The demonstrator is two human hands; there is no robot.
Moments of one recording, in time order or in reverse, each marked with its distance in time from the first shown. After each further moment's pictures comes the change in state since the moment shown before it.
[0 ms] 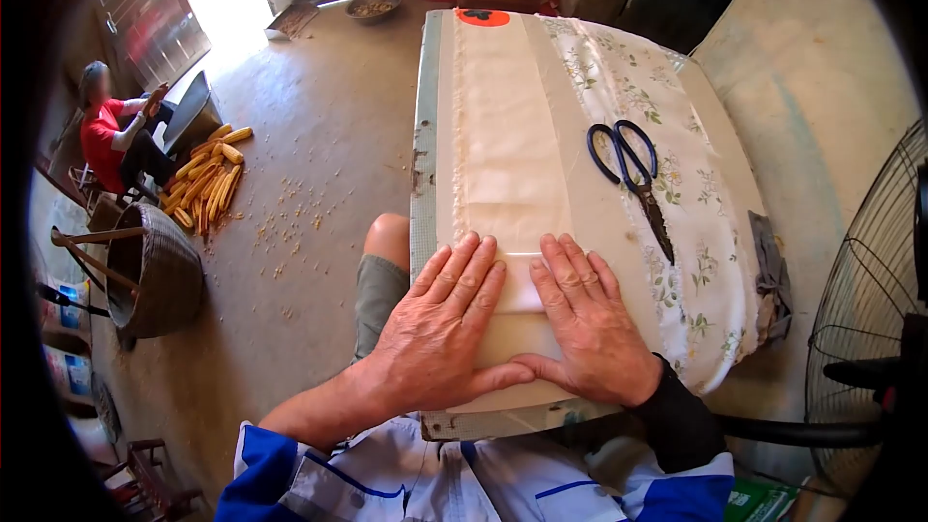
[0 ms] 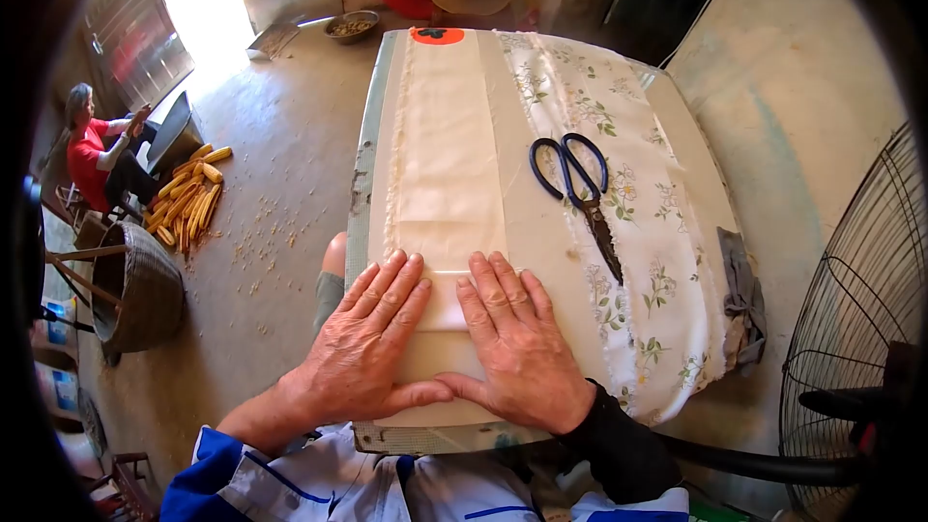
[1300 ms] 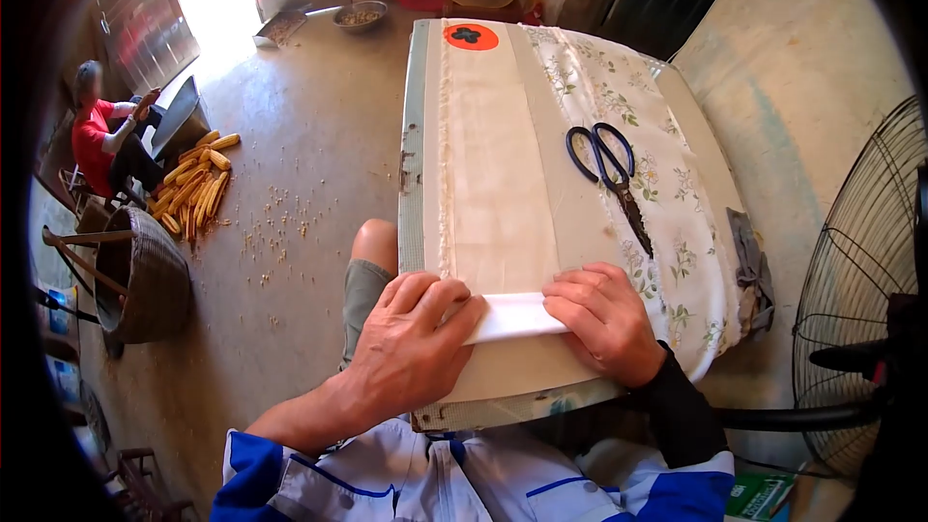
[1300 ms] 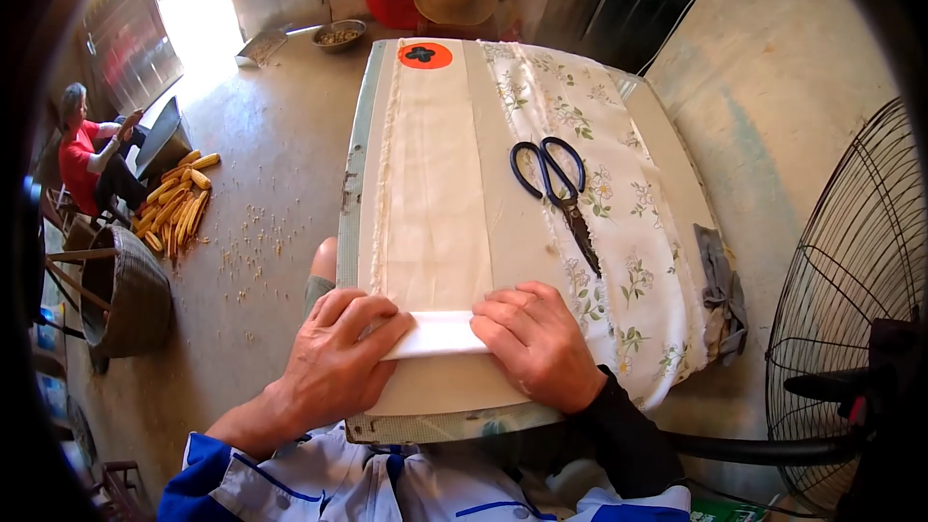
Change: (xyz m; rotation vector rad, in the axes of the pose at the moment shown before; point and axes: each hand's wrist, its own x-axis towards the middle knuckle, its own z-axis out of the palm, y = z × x) left_hand -0.019 0.004 -0.002 -0.040 0.229 0.064; right_hand -0.016 0.024 -0.015 0.008 0.312 -0.273
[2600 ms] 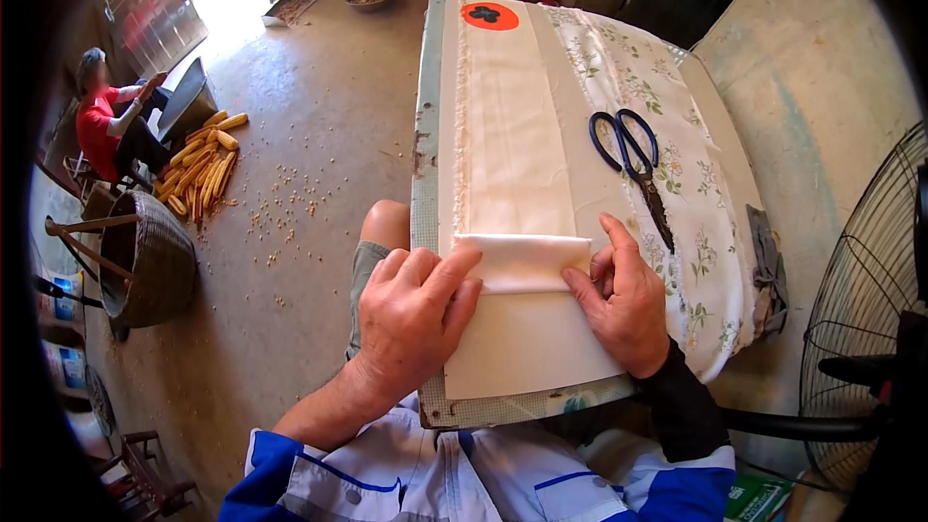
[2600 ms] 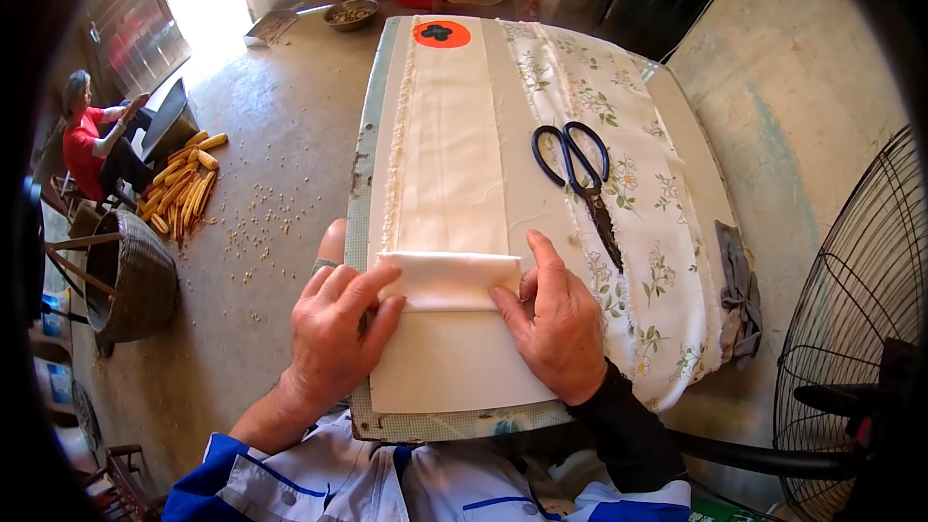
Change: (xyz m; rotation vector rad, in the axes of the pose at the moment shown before) left_hand 0.008 -0.009 0.014 0.019 0.268 -0.271; right_hand 0.008 -0.004 0.024 0.159 0.110 0.608
